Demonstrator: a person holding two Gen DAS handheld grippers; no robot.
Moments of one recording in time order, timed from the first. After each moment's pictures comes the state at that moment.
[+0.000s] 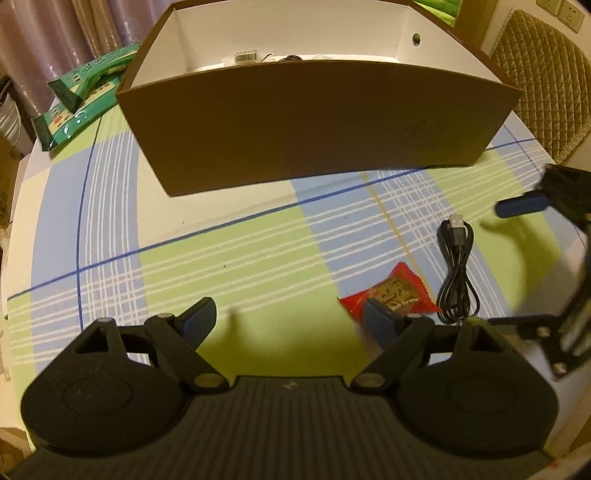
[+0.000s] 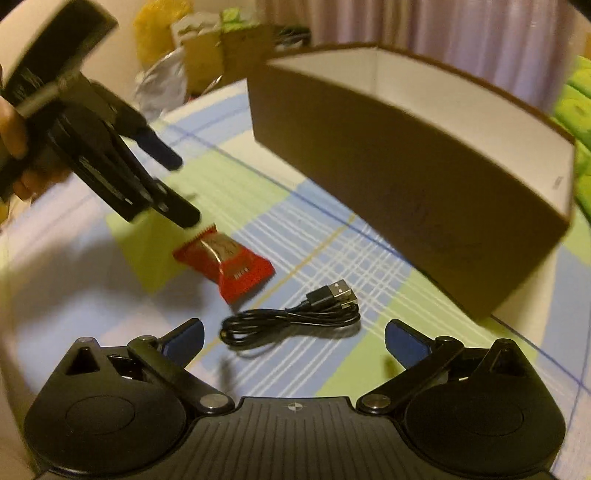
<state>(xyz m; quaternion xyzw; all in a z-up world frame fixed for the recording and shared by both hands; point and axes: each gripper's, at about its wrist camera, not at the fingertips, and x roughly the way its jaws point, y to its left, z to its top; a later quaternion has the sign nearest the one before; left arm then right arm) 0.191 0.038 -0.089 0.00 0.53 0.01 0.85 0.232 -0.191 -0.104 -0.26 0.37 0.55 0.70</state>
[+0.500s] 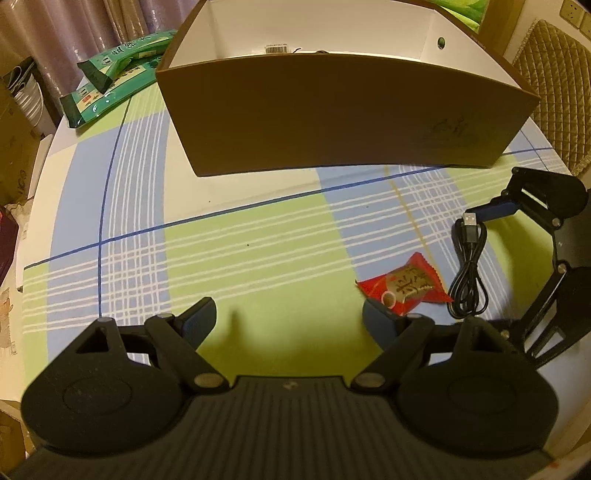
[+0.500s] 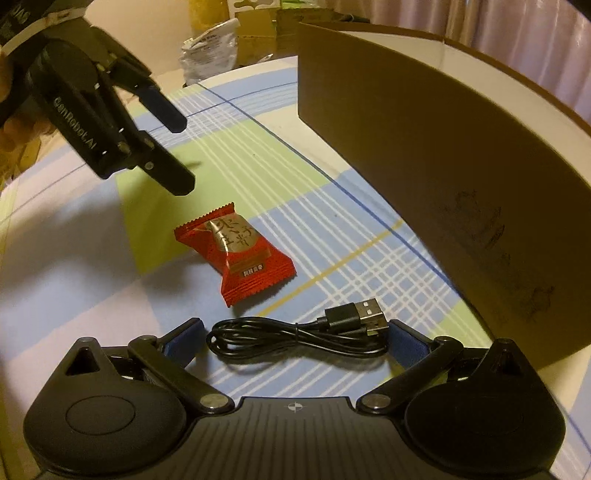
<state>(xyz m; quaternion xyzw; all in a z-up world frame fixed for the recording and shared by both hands) 0.179 0.041 -0.087 -0.02 0.53 0.05 0.84 0.240 -0.166 -0.135 -0.30 0.35 0.60 0.65</state>
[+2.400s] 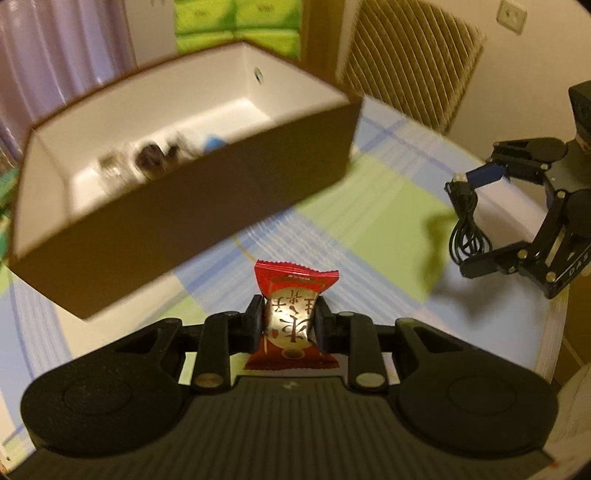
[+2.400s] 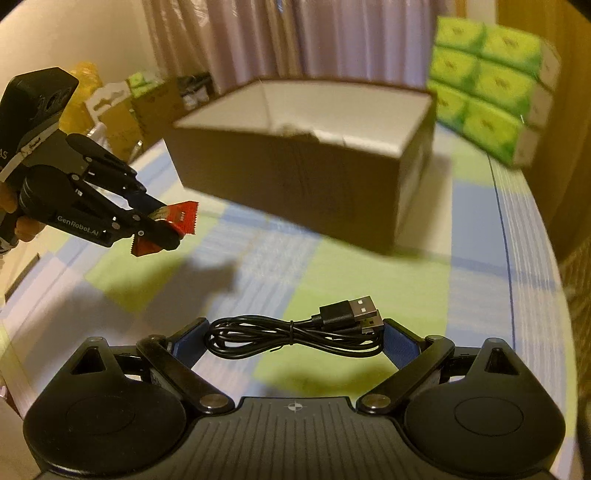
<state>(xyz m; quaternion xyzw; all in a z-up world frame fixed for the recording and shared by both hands) 0.208 -0.010 -0.046 0.09 0.46 -0.18 0.87 0.228 -0.274 -0.054 -0.14 0.38 0.45 0.80</state>
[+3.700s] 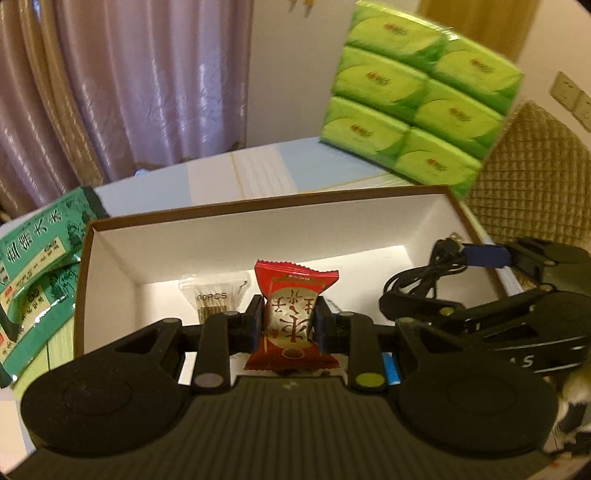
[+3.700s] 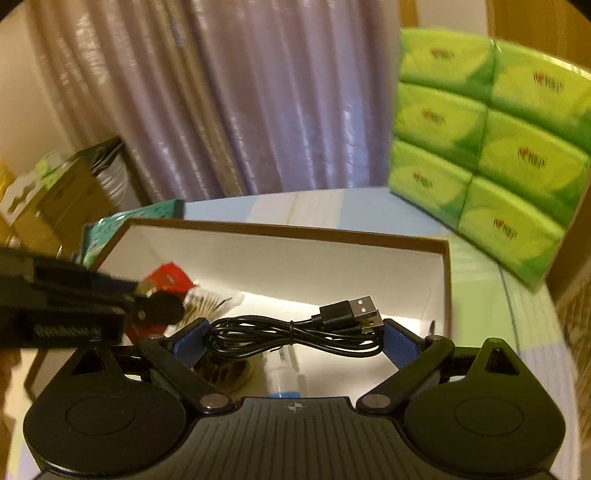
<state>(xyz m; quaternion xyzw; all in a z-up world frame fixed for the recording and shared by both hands) 0.462 0.068 -0.020 -0.04 0.47 -0.03 0.88 0.469 -0.095 -0.018 -0.04 0.41 0.33 0.85</state>
